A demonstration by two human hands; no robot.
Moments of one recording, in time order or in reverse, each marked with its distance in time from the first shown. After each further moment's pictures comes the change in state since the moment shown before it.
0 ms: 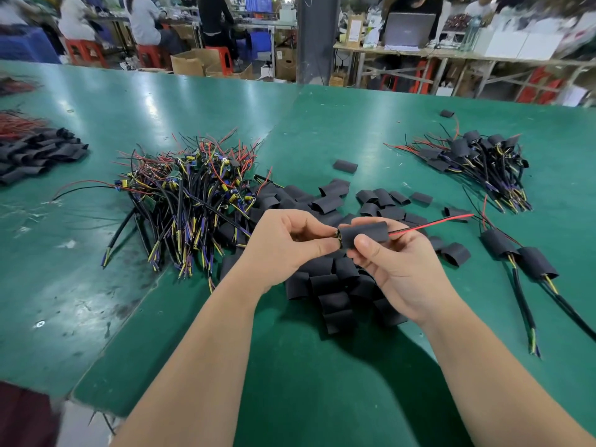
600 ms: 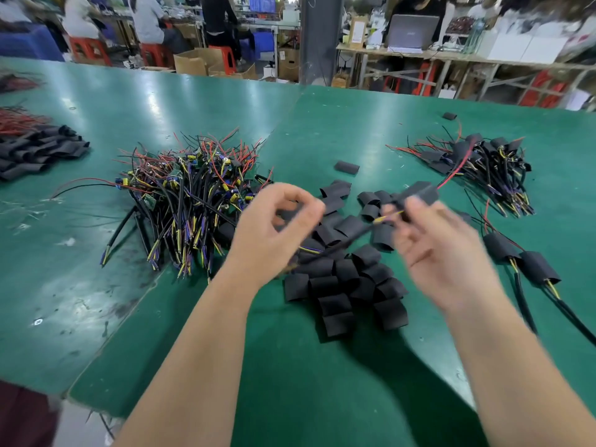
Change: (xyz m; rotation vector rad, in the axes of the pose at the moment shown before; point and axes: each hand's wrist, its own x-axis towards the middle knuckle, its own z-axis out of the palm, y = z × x) left_hand 0.002 0.000 -0.010 0.273 0.241 0.189; right_hand 0.001 -0.039 -0.003 0.265 0.314 -0.046
